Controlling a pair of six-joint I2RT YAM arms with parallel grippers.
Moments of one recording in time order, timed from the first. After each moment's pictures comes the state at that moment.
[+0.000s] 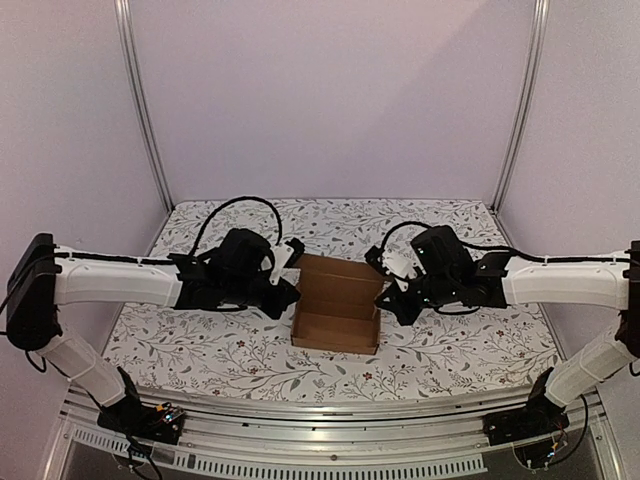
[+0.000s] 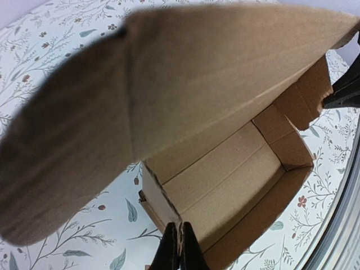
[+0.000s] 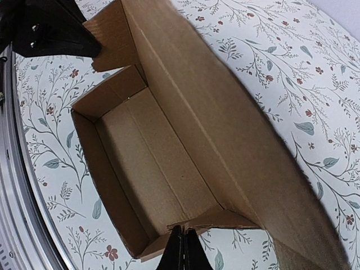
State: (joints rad) left arm -0.87 1.51 0.87 -0.09 0.01 -0.19; right arm 0.85 1.44 0.88 -0.20 -0.14 -0.01
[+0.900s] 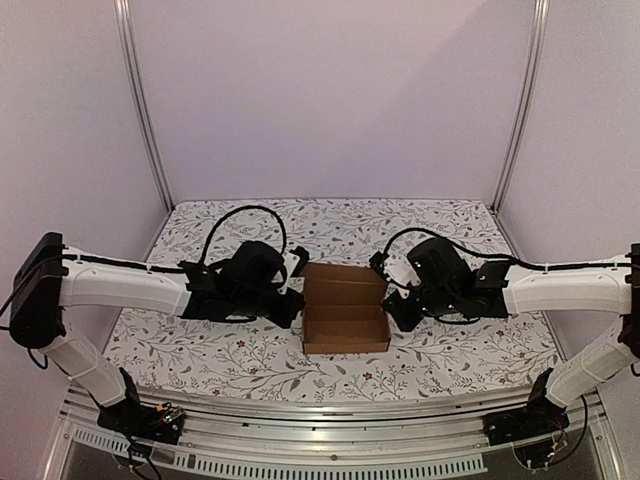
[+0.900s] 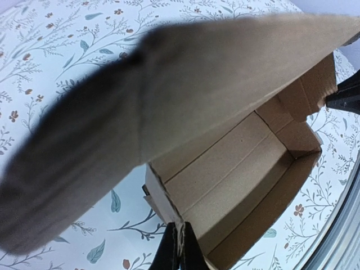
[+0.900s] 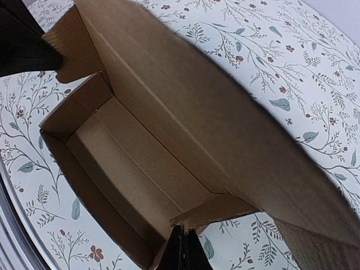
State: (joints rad) left arm -0.96 1.55 0.88 -0.09 -0.11 -0.33; right arm 0.91 1.43 0.84 -0.20 0.06 0.08
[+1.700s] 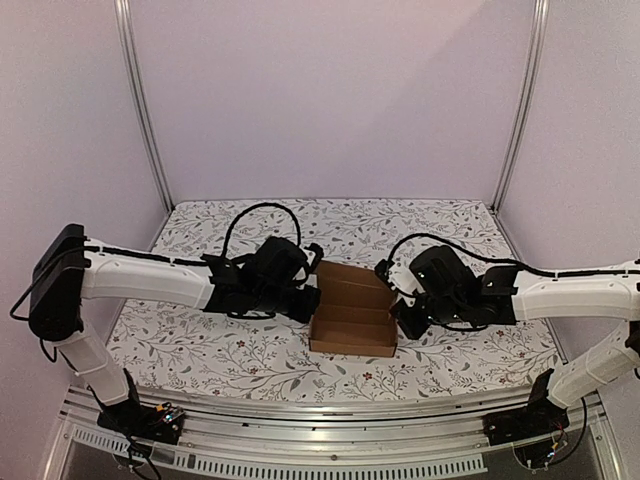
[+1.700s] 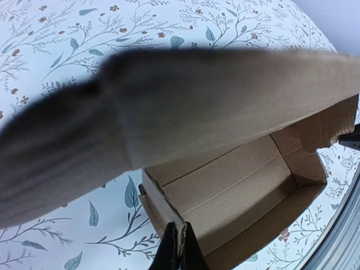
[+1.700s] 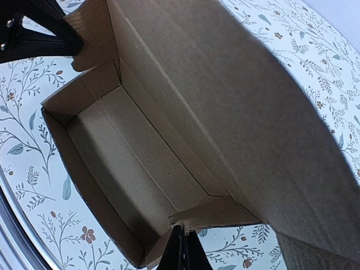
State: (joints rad) left arm -1.00 1.67 1.03 -0.15 -0.14 -0.44; right arm 0.96 1.36 0.81 -0.29 0.16 0.09
